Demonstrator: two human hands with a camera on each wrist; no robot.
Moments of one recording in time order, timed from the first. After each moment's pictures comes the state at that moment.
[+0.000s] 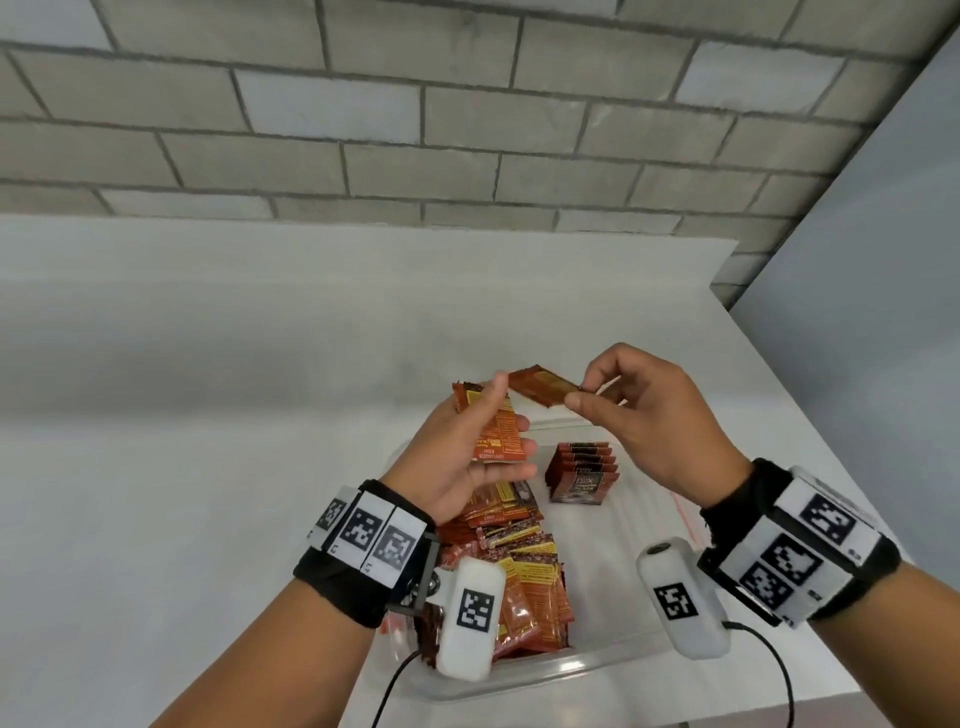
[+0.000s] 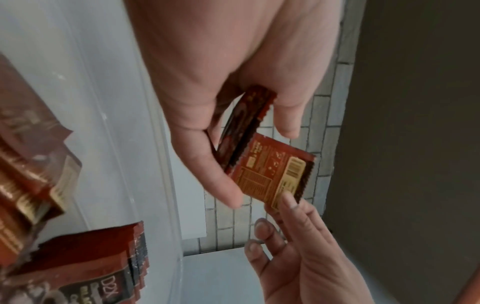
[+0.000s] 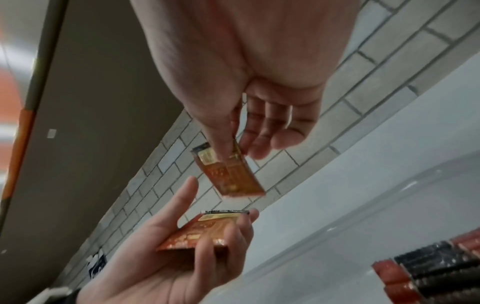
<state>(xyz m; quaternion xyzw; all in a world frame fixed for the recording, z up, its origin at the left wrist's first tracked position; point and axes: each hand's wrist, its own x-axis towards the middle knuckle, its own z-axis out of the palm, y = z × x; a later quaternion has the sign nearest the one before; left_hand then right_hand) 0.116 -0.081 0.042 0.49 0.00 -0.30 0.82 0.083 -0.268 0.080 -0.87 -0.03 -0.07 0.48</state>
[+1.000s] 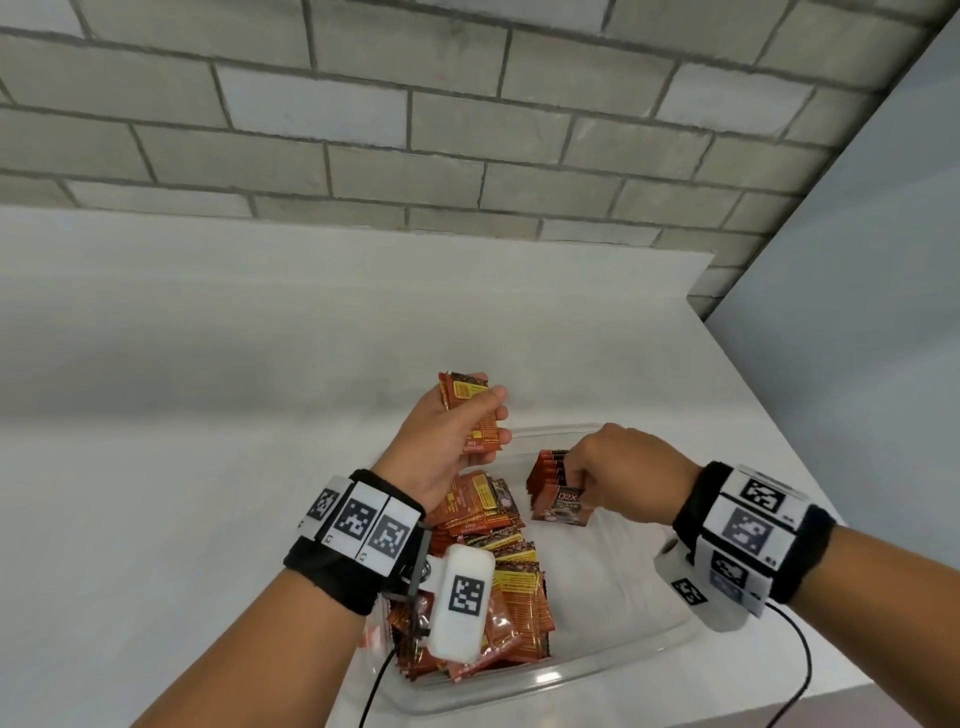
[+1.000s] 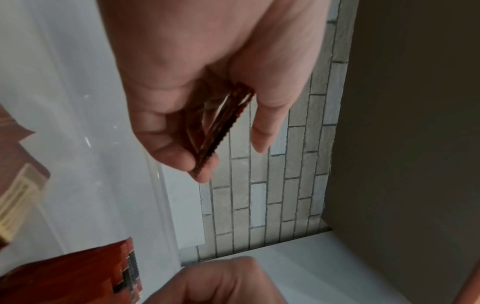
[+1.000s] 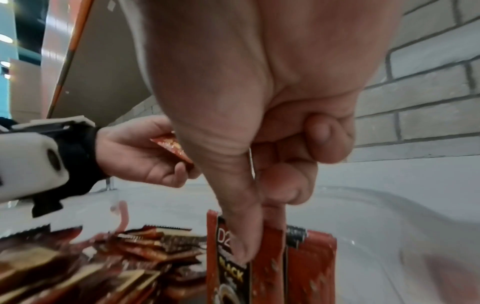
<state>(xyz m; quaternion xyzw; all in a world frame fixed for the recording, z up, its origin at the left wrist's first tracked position) 0.131 -0.089 0.037 0.55 0.02 -0.25 0.80 0.086 -0.276 0.066 -0.97 -0.10 0.23 -0.02</state>
